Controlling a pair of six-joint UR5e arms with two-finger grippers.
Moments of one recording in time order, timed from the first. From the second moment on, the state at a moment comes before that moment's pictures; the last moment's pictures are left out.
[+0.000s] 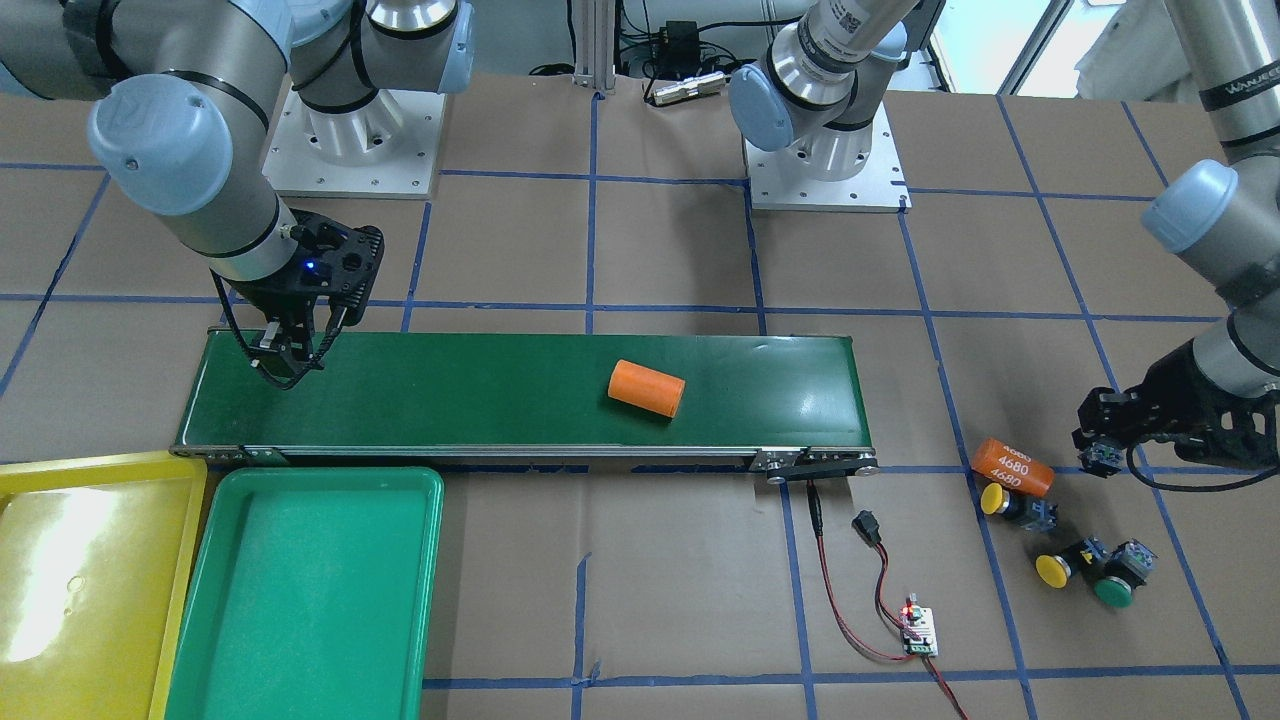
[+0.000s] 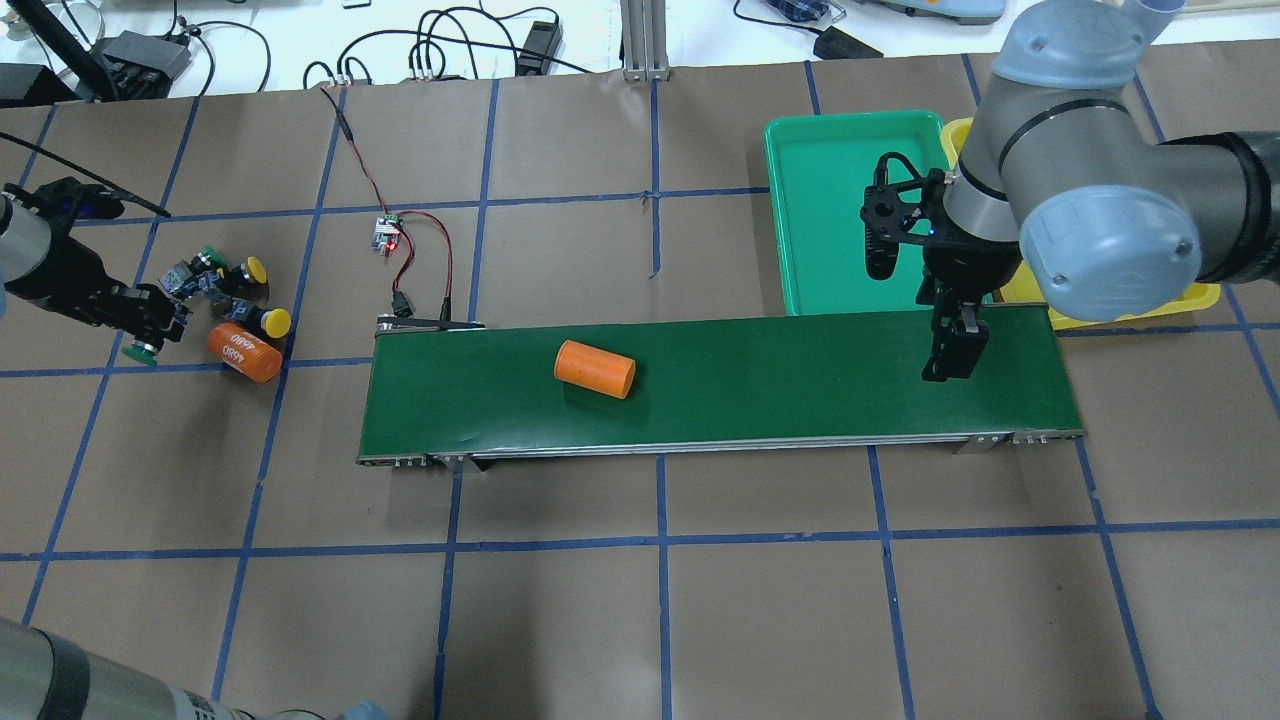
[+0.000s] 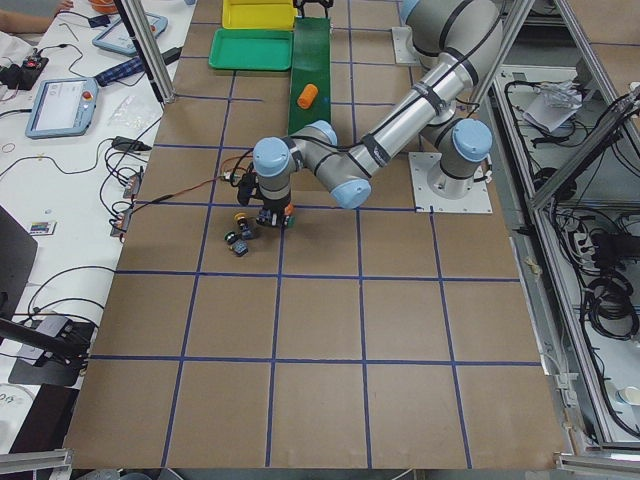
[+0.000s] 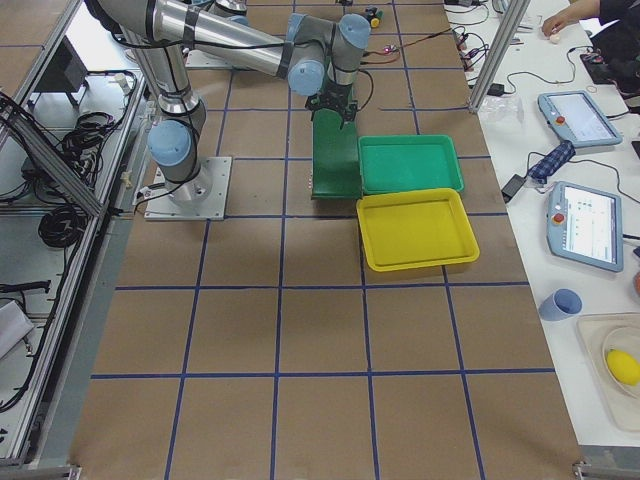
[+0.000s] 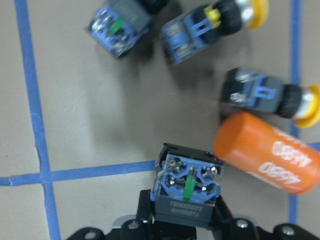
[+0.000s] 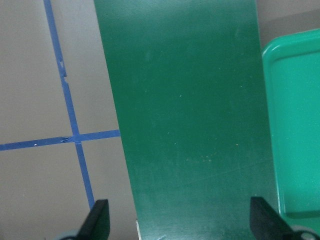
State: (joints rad) left arm -0.99 -1.89 -1.78 -1.08 1.49 0.74; right arm 1.52 -1.48 1.85 -1.82 -1.58 -1.47
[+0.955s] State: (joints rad) left arm -1.41 -1.63 -1.97 -1.07 1.58 1.10; right arm 1.50 -1.50 2.09 -2.27 -1.58 -1.68
